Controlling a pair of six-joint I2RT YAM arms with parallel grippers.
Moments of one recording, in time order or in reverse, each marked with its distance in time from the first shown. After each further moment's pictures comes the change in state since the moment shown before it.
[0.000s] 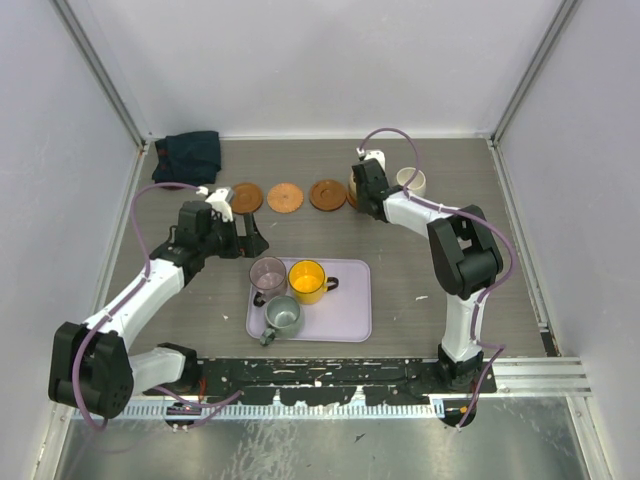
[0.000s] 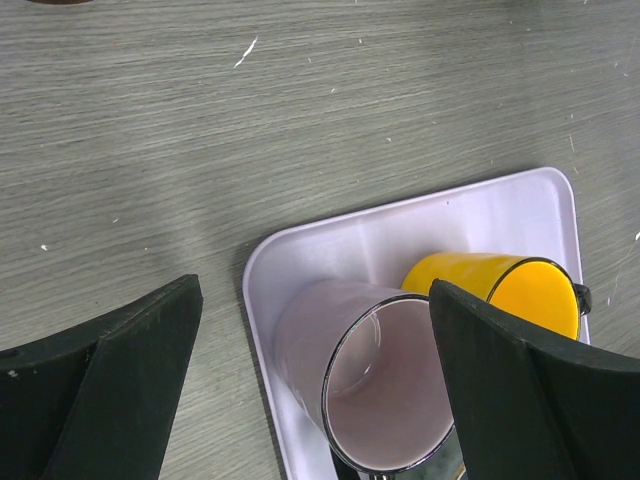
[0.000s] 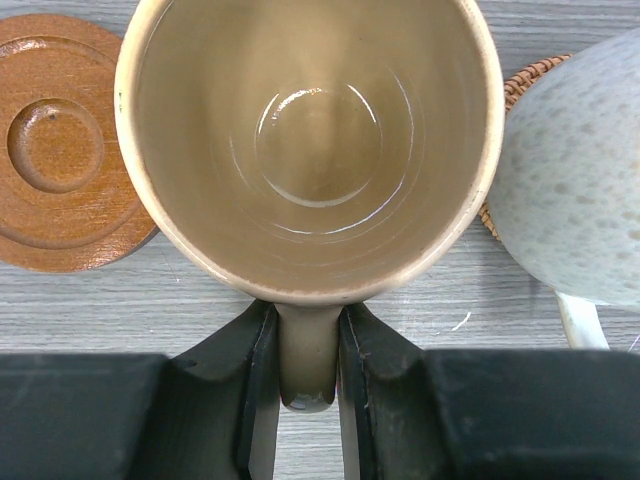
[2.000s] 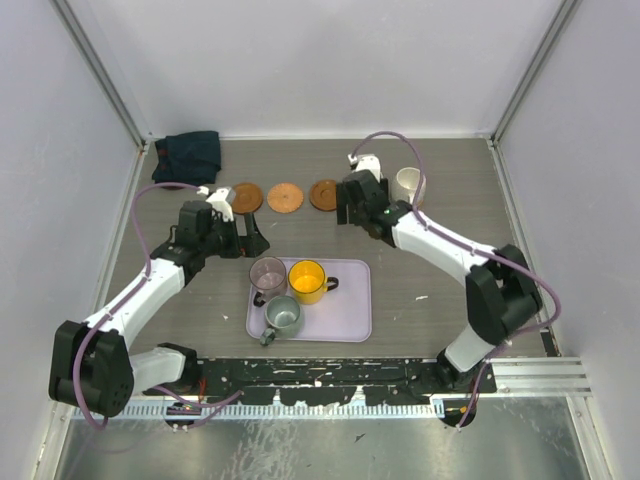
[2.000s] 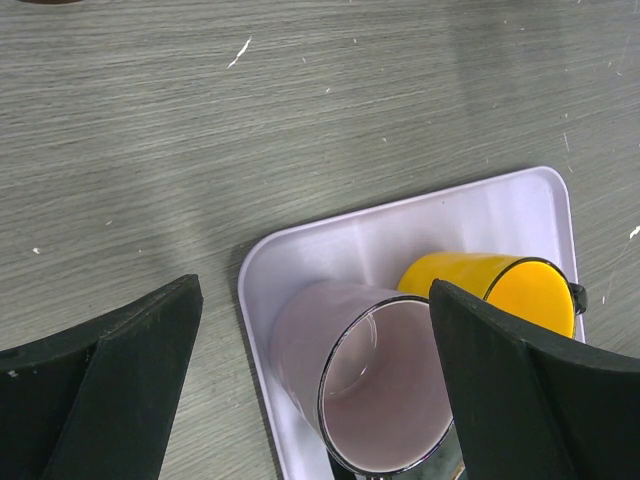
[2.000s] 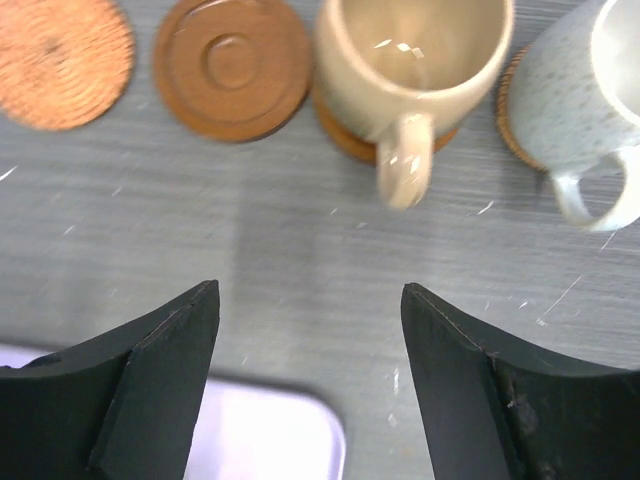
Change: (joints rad) left arm 0.000 0.007 0.000 0.008 0.011 -0.005; right arm 0.148 -0.315 -0.134 -0.116 0.066 0.067
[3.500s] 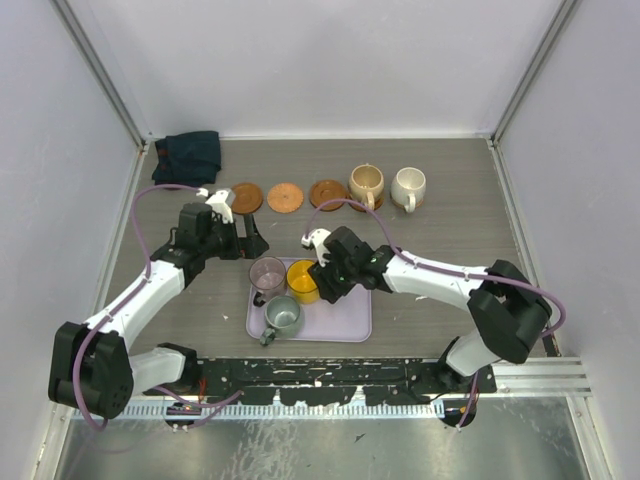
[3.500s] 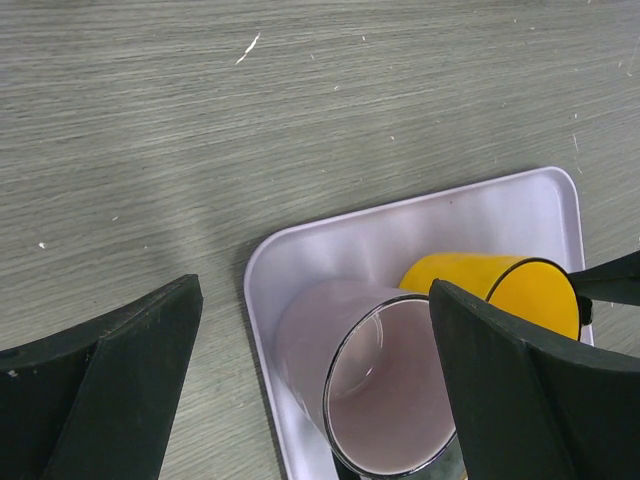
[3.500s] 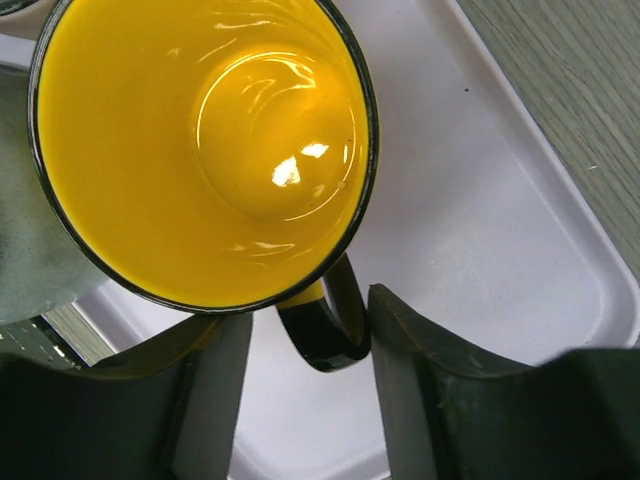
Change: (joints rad) left arm -0.001 -0.009 -0.019 0.013 -0.014 0.000; right arm 0.285 -0.138 -0.316 -0.030 -0.526 -0.245
